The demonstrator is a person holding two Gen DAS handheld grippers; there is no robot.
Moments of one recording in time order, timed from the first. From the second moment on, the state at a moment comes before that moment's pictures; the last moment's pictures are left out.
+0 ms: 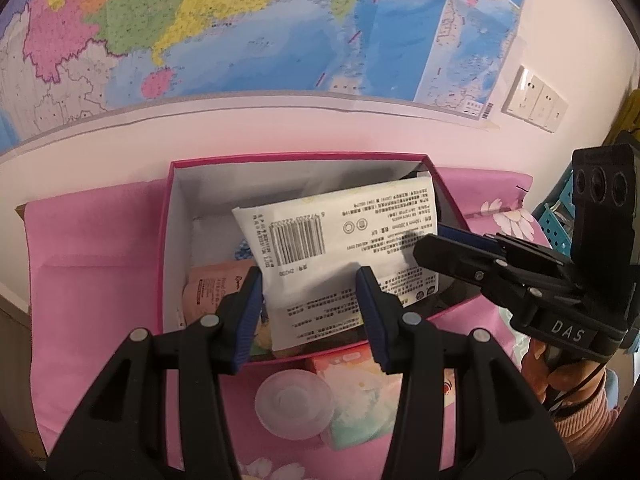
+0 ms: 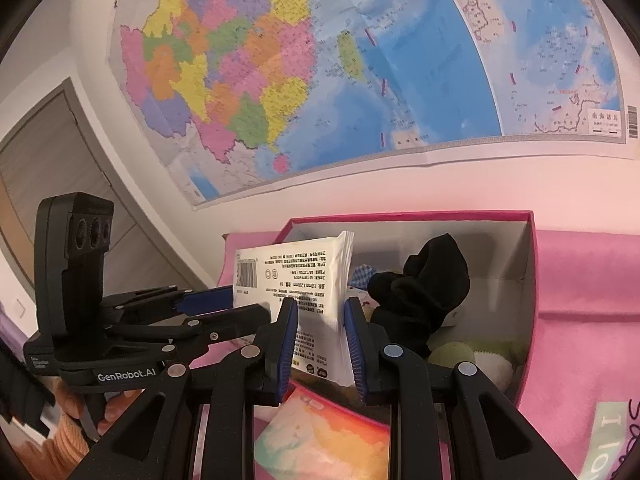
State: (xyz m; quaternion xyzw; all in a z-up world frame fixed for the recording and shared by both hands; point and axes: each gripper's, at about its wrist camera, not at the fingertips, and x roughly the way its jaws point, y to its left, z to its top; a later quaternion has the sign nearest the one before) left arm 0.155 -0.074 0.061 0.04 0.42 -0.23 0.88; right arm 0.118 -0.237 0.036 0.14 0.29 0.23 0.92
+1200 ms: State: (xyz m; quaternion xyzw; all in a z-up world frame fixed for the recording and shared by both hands) left arm 0.089 -0.017 0.056 -0.01 0.36 -0.18 0.92; right arm 0.050 -0.206 0.021 0.01 0.23 0.18 0.95
